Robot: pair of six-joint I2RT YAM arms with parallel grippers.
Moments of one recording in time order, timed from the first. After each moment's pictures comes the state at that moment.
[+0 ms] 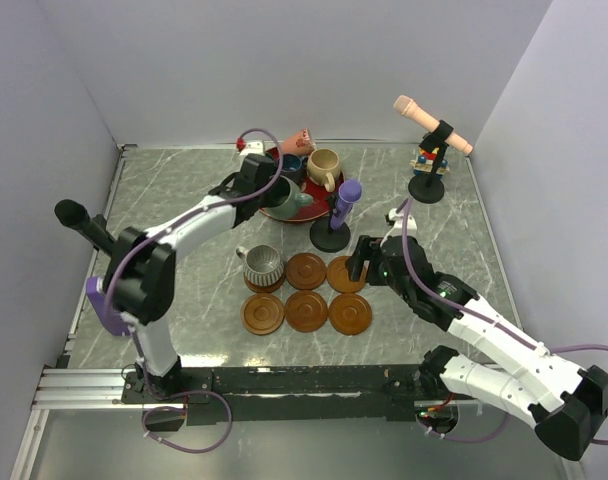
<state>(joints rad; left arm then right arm) -0.51 1.86 1.43 -0.23 -0.36 -0.44 0.71 0.85 0.71 -0.45 0.30 0.59</state>
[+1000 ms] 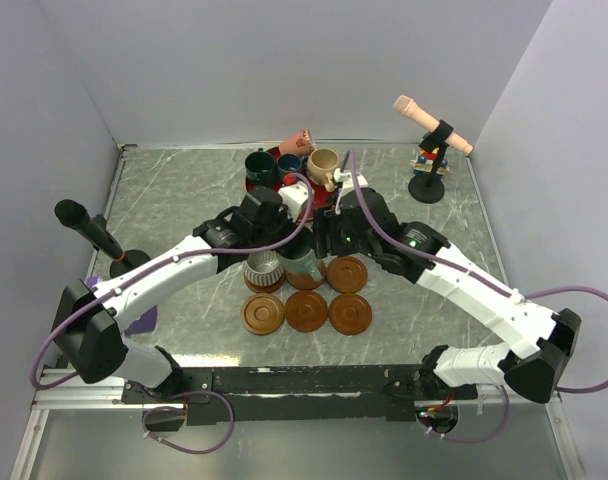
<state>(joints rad) -0.76 1.42 1.18 -0.35 -0.10 0.02 0.83 1.22 1.27 -0.67 0.20 0.45</state>
